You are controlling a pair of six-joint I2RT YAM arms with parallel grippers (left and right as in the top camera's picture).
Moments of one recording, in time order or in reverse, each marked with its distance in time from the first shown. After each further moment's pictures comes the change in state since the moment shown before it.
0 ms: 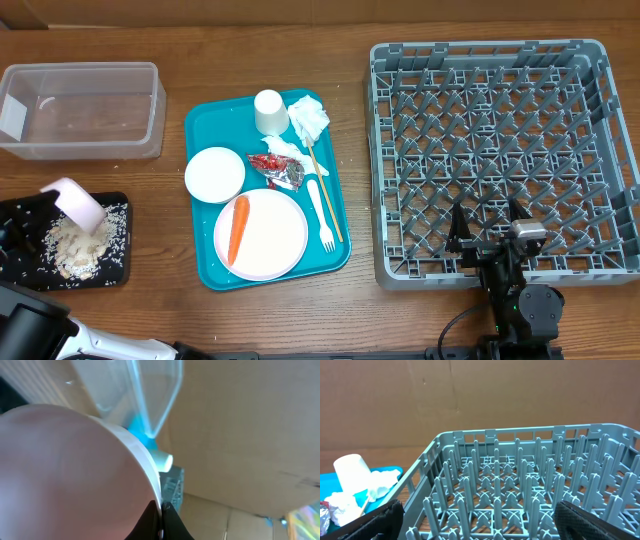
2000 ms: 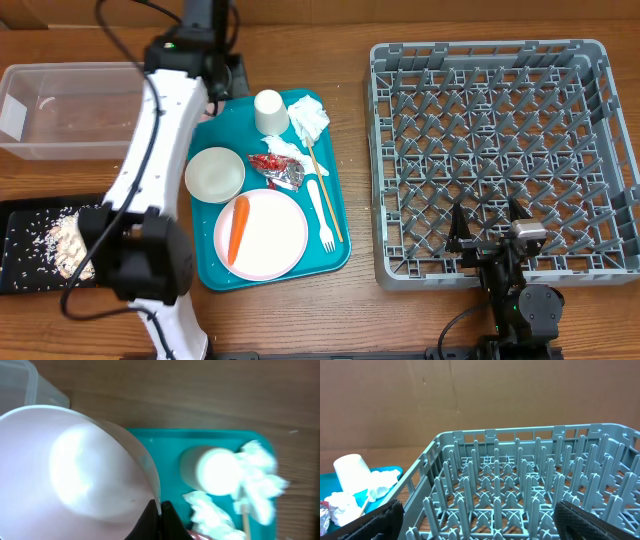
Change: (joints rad) left arm -1.272 0.033 0.454 0.288 -1.346 -0.482; right arm 0.000 0.000 0.000 0.000 0.000 0.000
